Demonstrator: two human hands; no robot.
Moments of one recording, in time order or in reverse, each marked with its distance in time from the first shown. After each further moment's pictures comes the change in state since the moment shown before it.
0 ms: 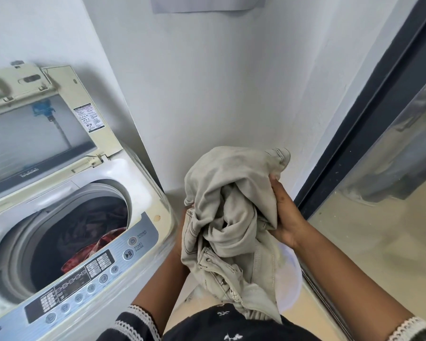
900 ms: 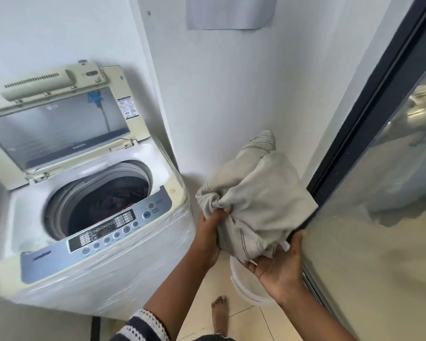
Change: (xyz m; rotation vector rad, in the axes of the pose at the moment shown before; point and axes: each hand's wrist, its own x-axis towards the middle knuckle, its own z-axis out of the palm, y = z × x) left_hand -0.095 0.022 0.011 -0.144 -0.080 -0.356; right_hand -0.128 0.103 -0.021 0.520 0.158 0.039
